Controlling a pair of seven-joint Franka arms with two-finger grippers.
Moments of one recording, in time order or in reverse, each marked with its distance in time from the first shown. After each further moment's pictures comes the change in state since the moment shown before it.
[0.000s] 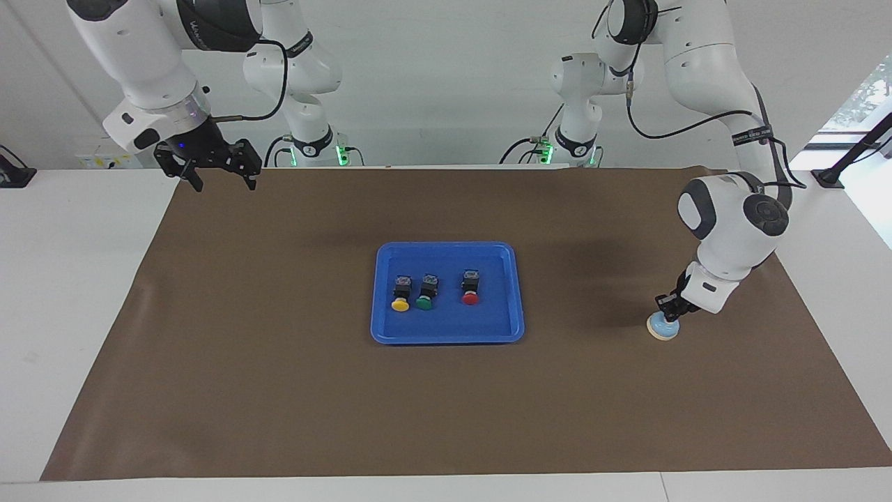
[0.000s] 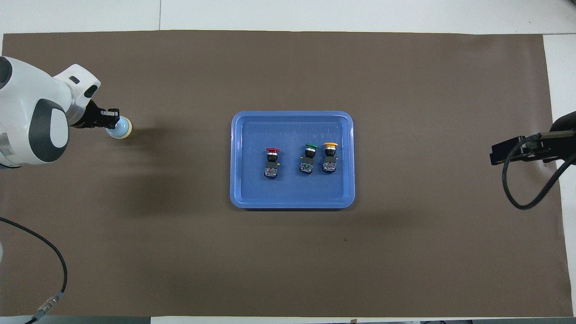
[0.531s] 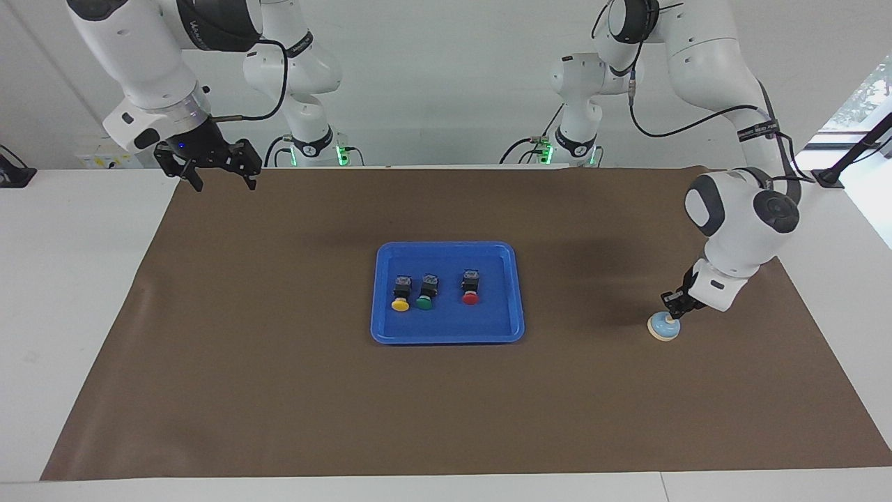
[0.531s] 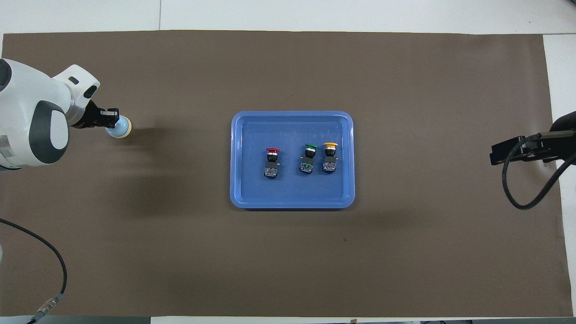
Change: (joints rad) left arm 0.014 -0.008 0.003 0.080 0.000 -0.119 -0.001; right arm 0.000 0.000 0.000 0.000 0.000 0.000 0.000
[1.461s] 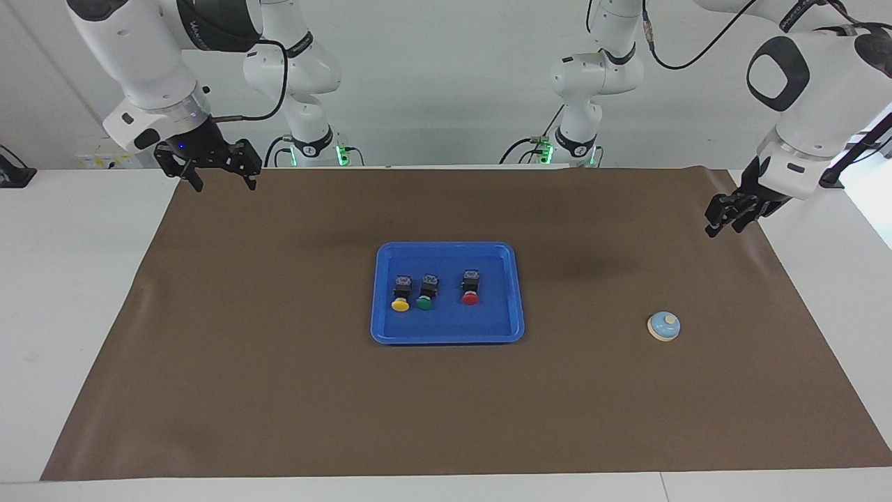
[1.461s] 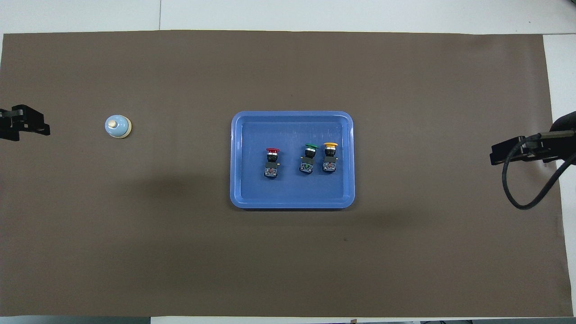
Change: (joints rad) left arm 0.040 -0.335 0.003 0.058 0.000 -0.389 0.001; right arm 0.000 0.000 0.000 0.000 0.000 0.000 0.000
